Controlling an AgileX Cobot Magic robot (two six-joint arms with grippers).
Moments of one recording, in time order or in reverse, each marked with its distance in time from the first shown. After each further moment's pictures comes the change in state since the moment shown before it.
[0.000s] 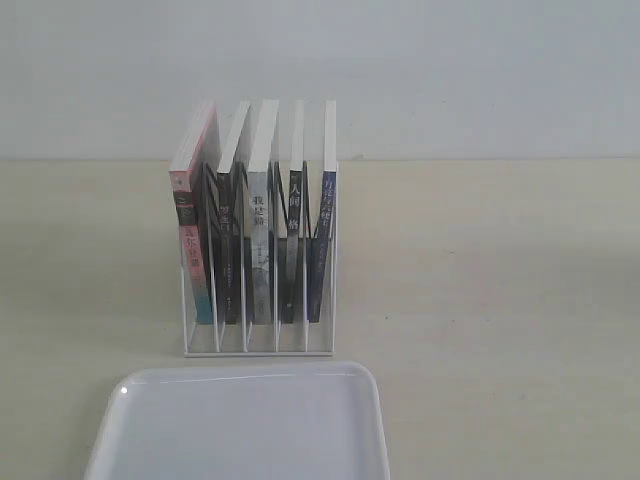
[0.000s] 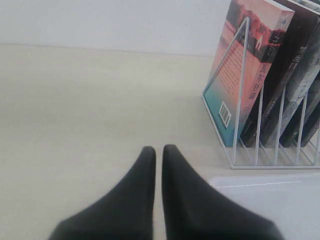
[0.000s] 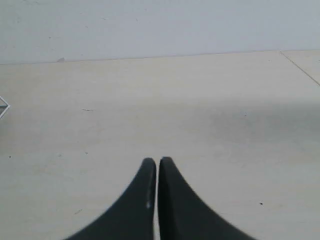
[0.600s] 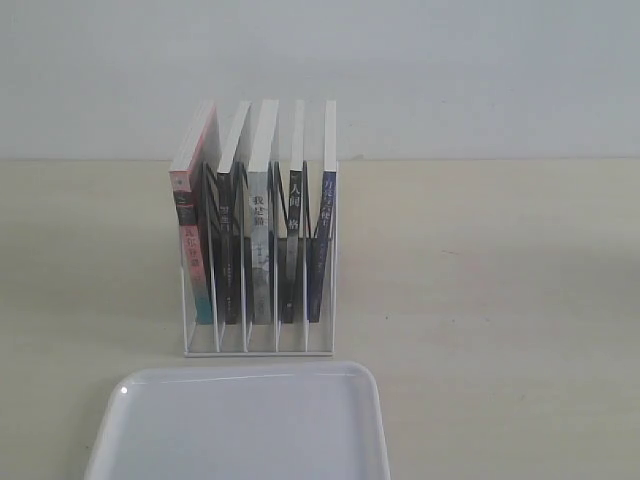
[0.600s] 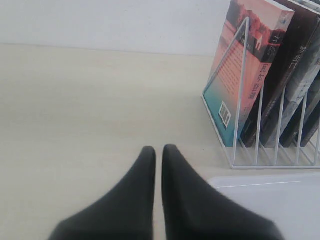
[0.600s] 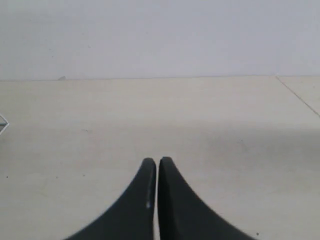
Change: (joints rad) left arm 0.000 0.000 0.000 0.000 0.000 0.000; right arm 0.000 0.000 0.000 -0.002 -0.068 -0.026
